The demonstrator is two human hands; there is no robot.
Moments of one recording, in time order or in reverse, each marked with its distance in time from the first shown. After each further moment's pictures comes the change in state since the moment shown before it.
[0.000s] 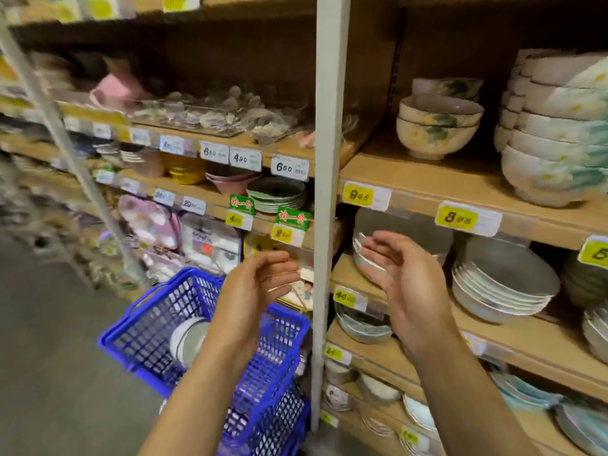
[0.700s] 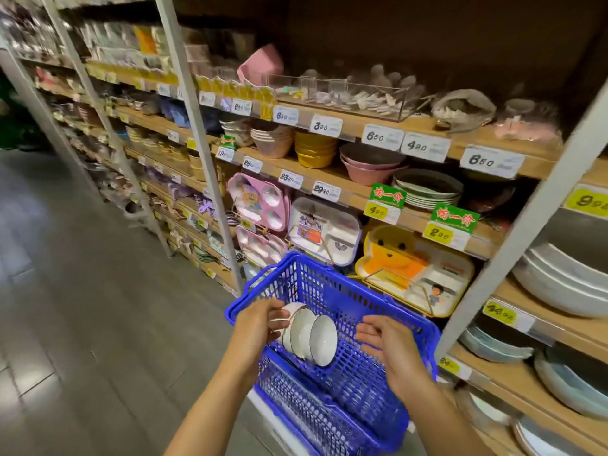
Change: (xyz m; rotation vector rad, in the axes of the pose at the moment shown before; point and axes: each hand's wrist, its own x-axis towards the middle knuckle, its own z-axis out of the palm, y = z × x) left_hand 0.036 -0.009 -0.309 0.147 0.290 -0.218; right_hand -0.039 0.265 0.156 -0.399 -0.080 0.456
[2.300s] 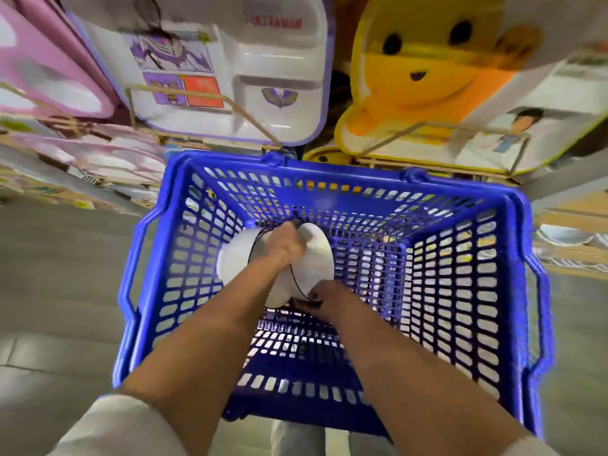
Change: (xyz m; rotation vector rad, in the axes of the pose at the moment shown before) left_hand 0.363 -0.202 0.114 1.484 -0.673 -0.093; right_hand 0.251 0.188 0.103 0.294 0.218 0.848
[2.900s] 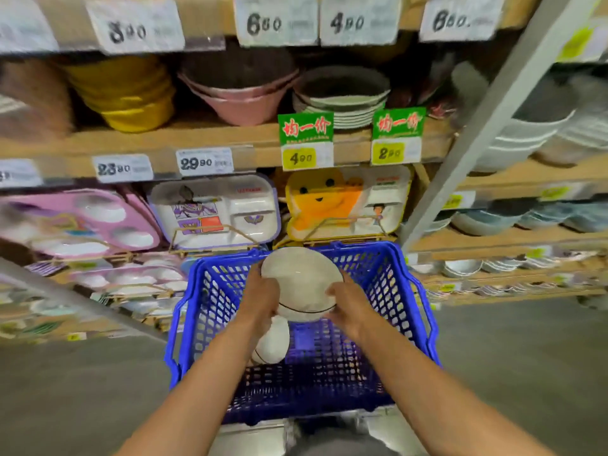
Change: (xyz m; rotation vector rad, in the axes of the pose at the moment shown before) left_hand -0.186 0.043 -0.094 -0.948 0.093 0.123; right_hand -0.178 -0.023 -0.029 0.301 0.019 -0.606
